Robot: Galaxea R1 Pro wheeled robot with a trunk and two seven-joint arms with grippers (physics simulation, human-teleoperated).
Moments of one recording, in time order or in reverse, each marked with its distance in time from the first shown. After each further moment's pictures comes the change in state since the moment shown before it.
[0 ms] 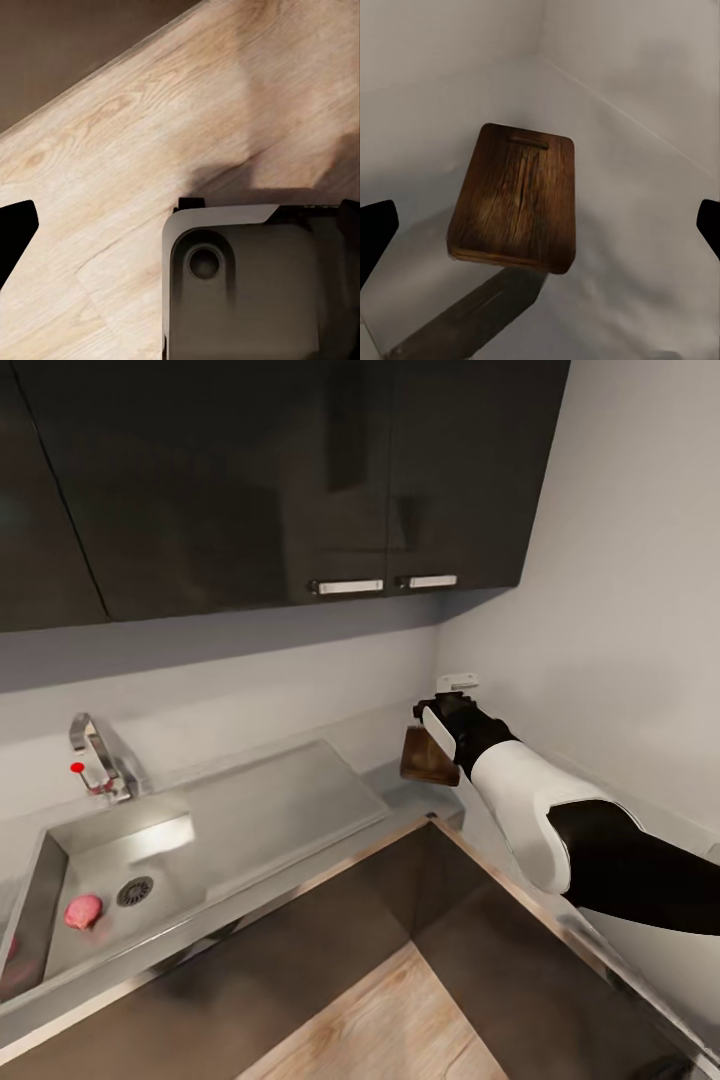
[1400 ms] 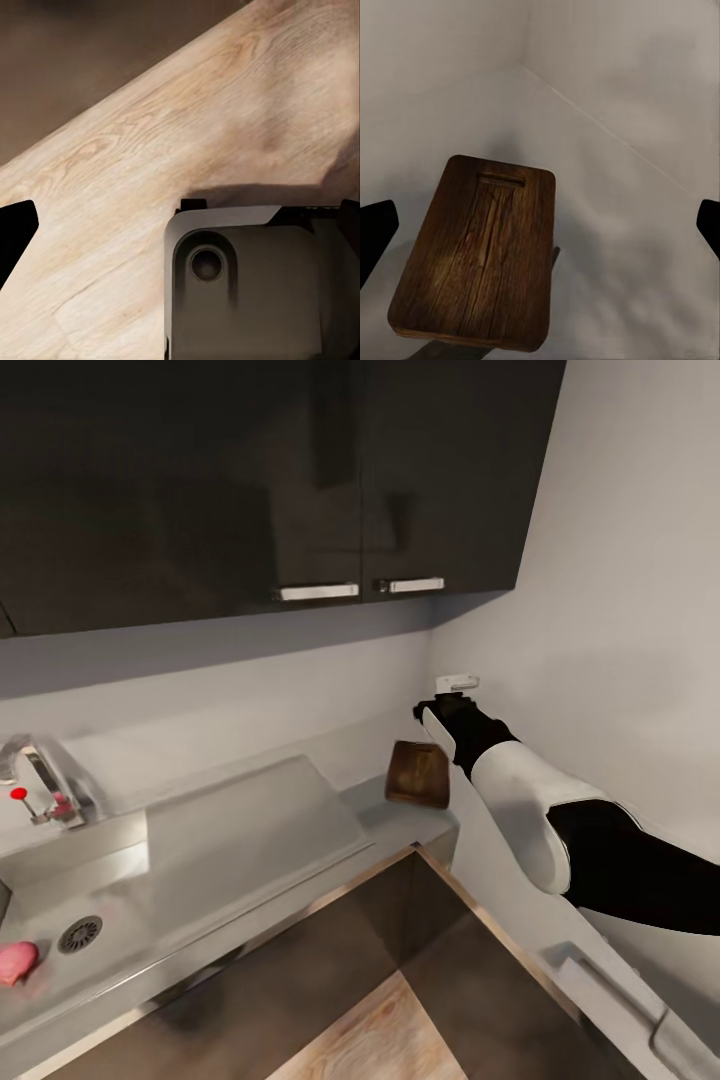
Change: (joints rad) left arm 0.000 0.003 0.000 -0.002 -0.001 -0.001 0.000; right arm 0.000 0.000 0.002 0.005 0.000 0.000 0.000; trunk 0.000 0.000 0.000
